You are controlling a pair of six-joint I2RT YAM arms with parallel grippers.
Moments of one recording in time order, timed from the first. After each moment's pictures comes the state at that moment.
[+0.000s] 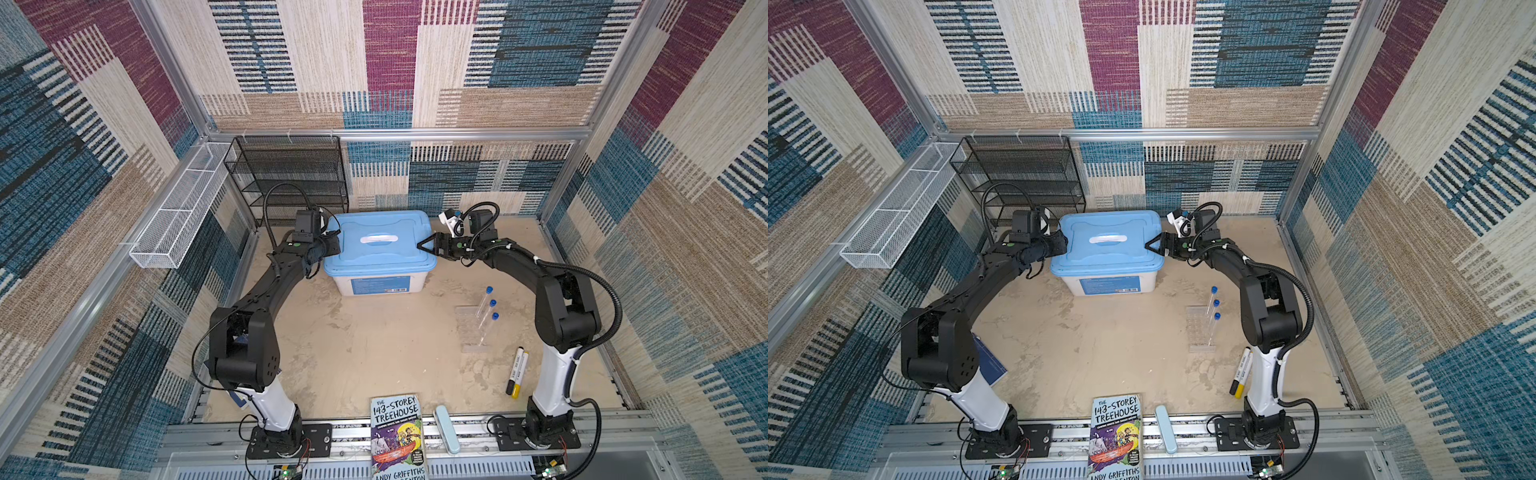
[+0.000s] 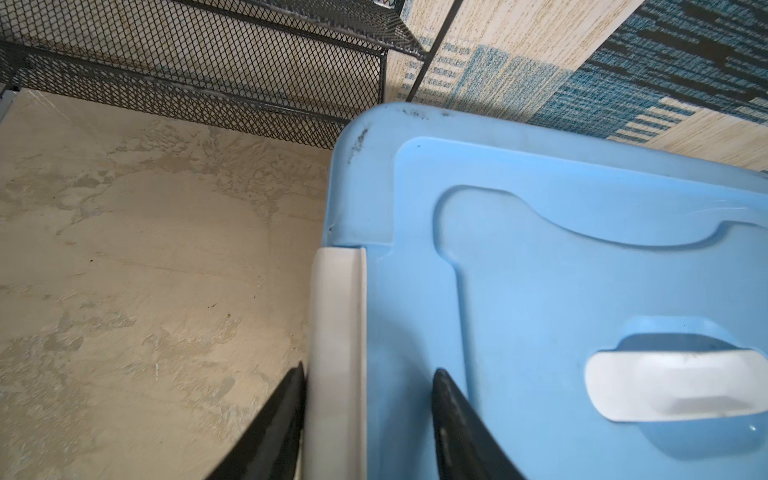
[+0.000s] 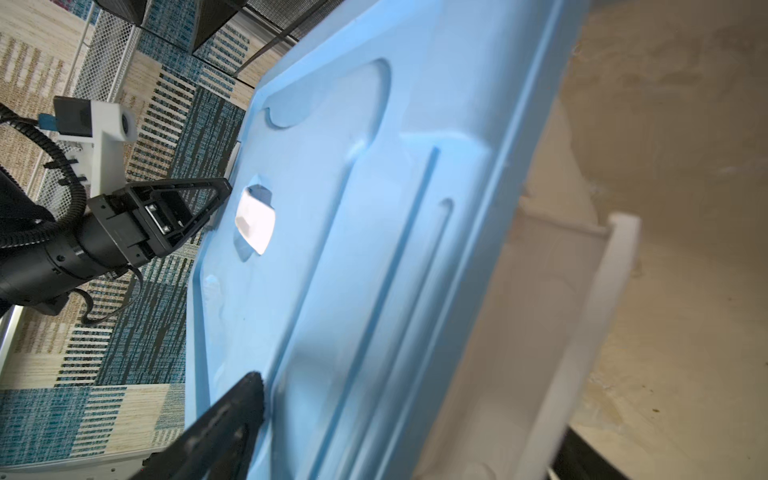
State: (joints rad) left arm -0.15 1.72 1.40 -0.39 0.03 -0.29; right arm 0.22 1.97 1.47 -0.15 -0.84 0.42
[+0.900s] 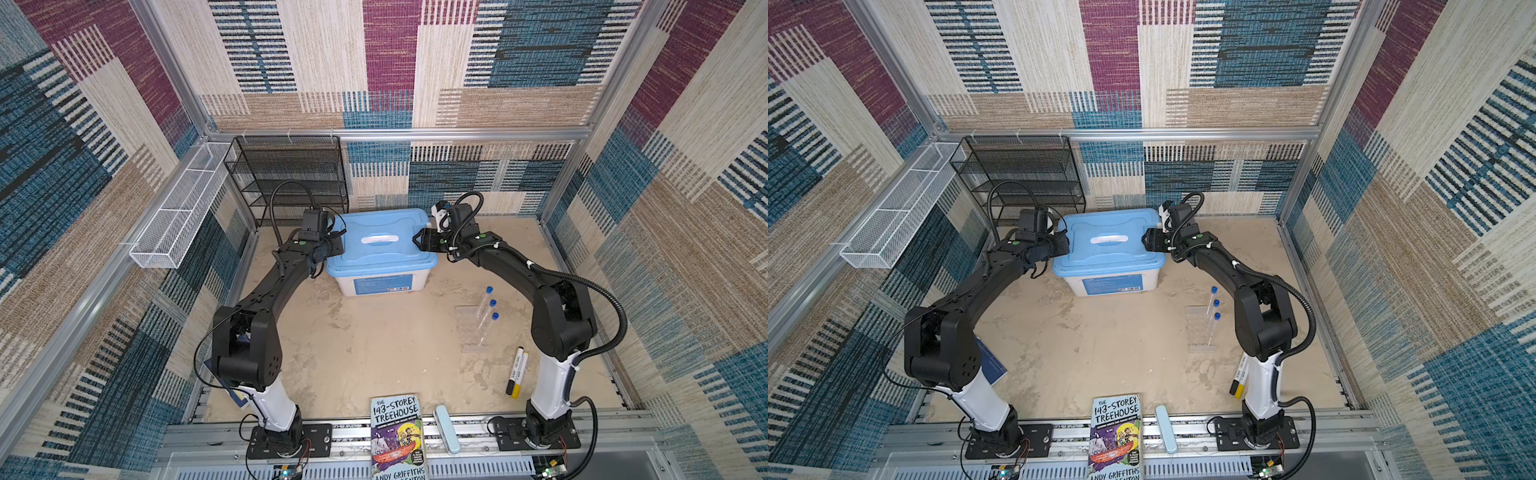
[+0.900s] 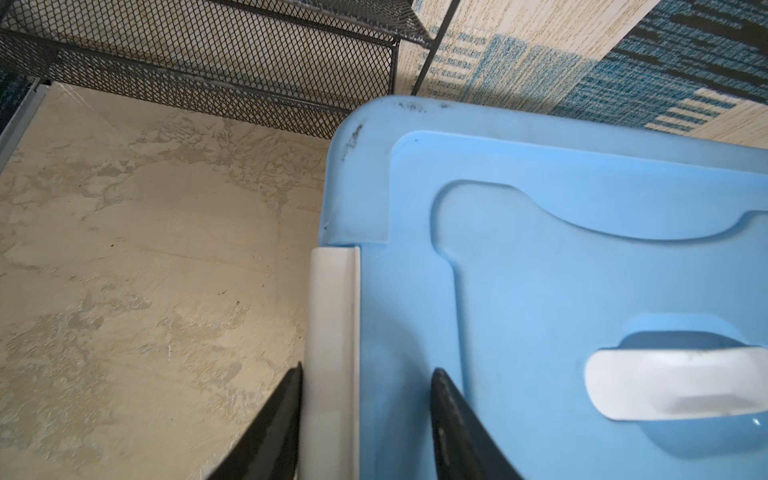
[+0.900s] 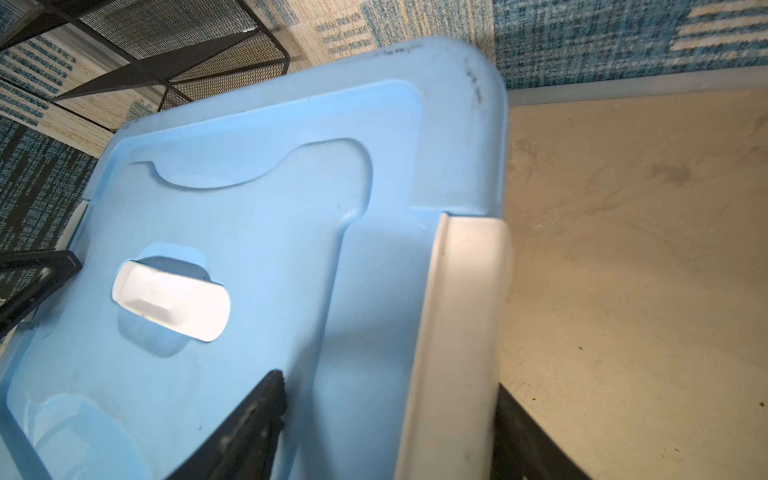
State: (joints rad) left arm -0.20 1.73 1.44 -0.43 -0.05 -0.32; right arm 0.39 1.94 1.59 -0.31 -0.25 0.36
